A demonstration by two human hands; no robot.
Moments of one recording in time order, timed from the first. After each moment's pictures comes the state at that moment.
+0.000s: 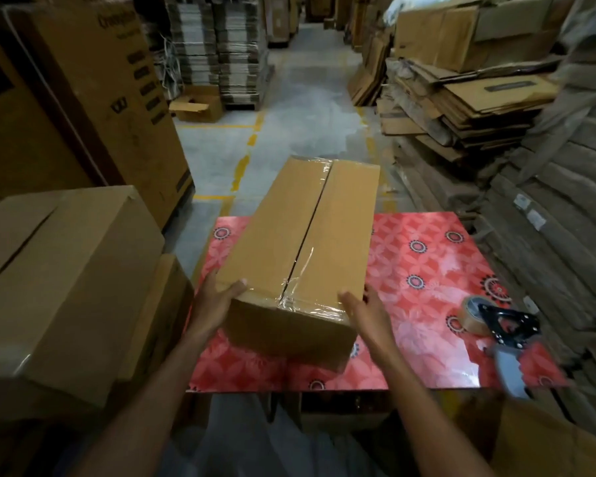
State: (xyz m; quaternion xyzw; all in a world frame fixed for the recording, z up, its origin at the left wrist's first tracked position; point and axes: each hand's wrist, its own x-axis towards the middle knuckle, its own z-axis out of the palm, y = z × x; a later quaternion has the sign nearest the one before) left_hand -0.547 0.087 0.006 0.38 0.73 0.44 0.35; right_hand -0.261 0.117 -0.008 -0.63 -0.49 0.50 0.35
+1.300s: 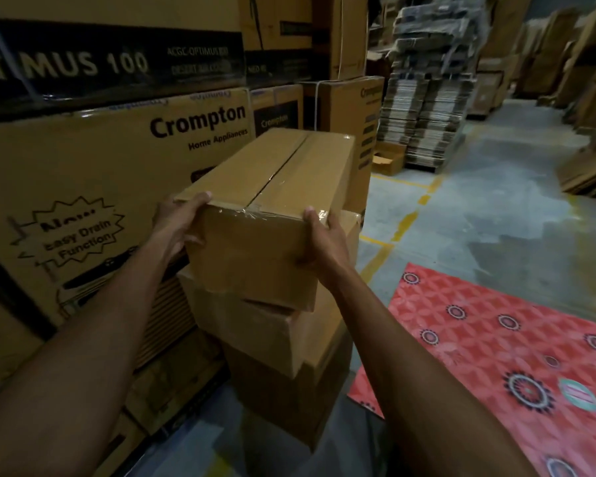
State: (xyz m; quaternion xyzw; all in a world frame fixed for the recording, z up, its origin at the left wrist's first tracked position) left_hand -0.904 -0.179 0.231 0.13 0.73 0.66 0.13; right_hand -0.716 -0.023 0.183 -0.33 -0.57 0.68 0.32
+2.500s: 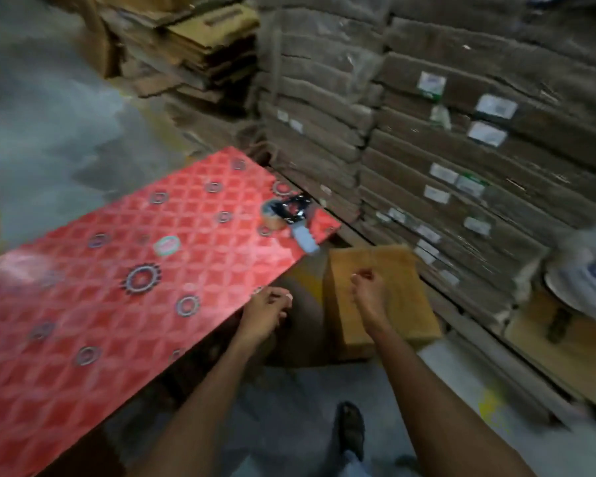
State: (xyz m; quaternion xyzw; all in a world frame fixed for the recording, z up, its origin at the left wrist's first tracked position) left_hand -0.190 -0.010 -0.061 0.59 0.52 0.16 0.59; right_hand 0.023 -0.086 -0.105 -0.79 -0.11 0.30 0.52
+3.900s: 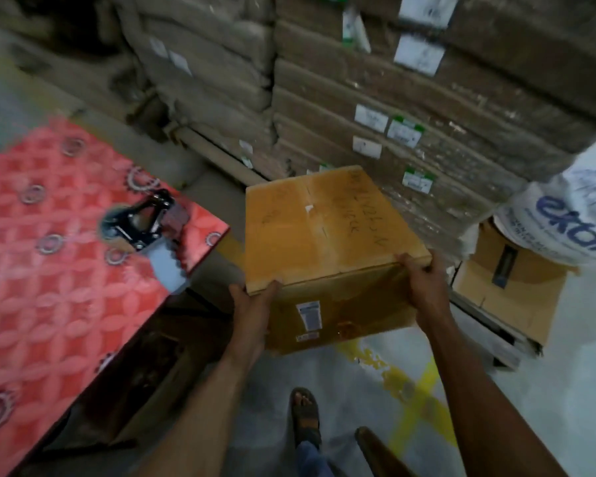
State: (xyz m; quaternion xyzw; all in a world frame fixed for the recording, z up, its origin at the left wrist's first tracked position) left_hand 0.093 -0.012 -0.150 0.43 0.58 0.18 0.67; right_hand 0.324 -0.170 -0.149 -0.82 0.05 0.25 0.52
